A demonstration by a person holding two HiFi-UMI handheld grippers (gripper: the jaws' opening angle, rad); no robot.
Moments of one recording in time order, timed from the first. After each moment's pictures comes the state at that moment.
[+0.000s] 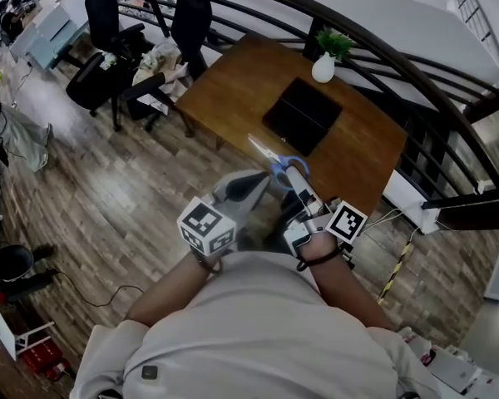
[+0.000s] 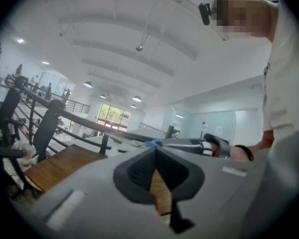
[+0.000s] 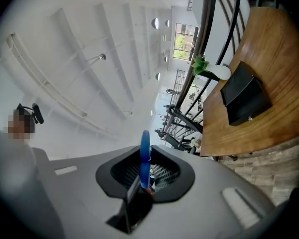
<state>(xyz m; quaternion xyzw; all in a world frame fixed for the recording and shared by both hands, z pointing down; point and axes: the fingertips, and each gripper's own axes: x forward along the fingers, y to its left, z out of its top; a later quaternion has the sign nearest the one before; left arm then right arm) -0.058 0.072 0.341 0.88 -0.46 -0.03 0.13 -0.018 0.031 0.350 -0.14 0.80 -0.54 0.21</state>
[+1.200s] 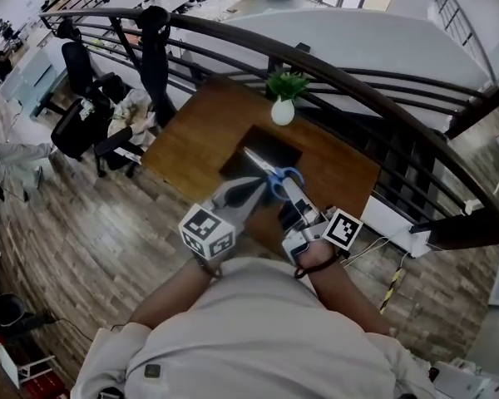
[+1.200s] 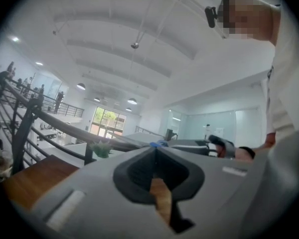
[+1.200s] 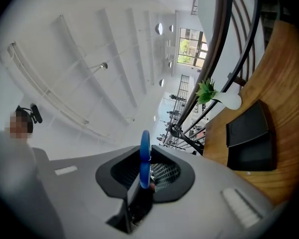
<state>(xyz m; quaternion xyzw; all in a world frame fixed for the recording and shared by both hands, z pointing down) 0.048 -0.141 0.315 0.89 -0.44 -0.04 0.10 0.093 -0.171 0.320 -0.13 0.81 -0.52 0.24</state>
